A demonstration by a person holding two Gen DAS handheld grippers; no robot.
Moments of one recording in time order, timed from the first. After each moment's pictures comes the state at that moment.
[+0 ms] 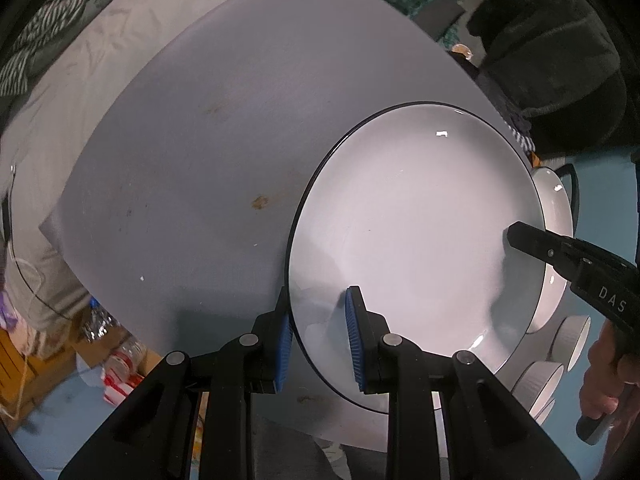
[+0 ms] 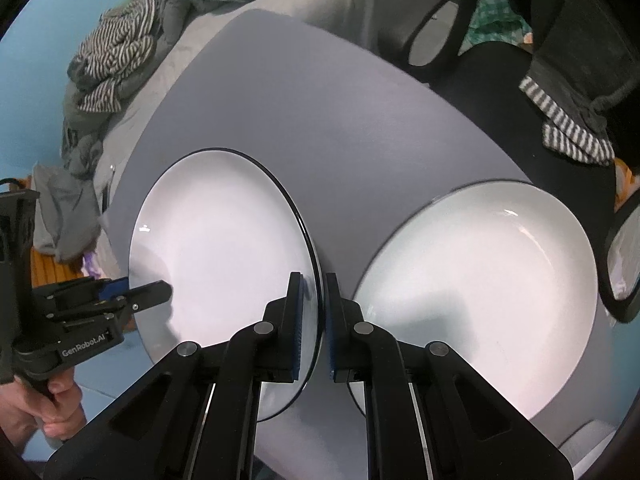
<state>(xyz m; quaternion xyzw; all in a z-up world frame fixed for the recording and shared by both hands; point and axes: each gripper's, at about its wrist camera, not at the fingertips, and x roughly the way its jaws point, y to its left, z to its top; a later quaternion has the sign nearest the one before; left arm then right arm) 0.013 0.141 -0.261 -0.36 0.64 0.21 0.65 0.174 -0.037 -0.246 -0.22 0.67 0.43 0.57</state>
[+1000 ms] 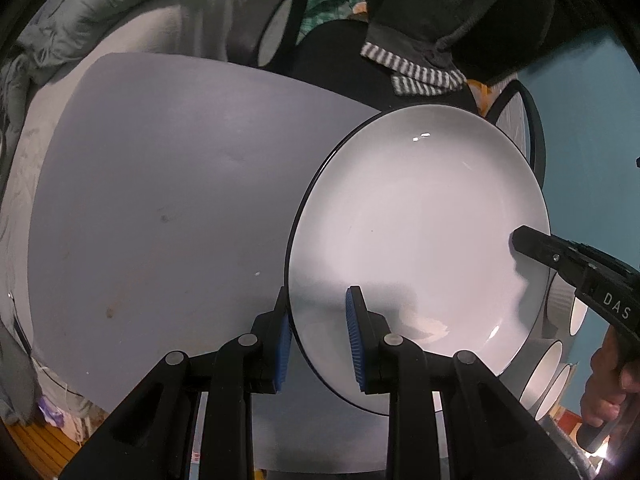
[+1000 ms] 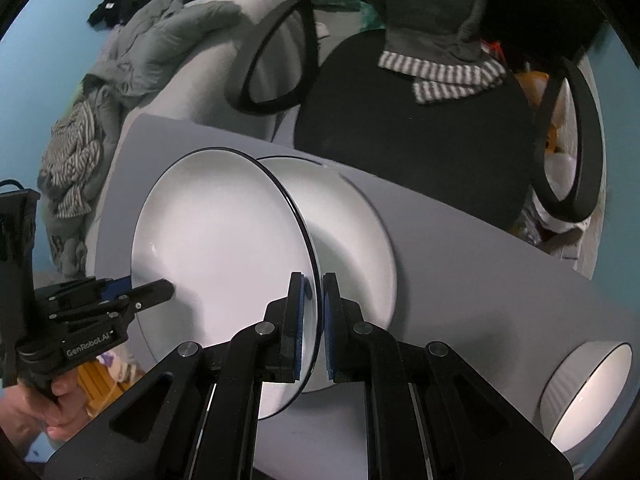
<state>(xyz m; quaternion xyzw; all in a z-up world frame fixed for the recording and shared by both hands) 0.145 0.058 -0.240 -0.23 0.68 0.10 0.69 0.260 -0.175 -0.218 -0.09 0.67 0.32 0.66</state>
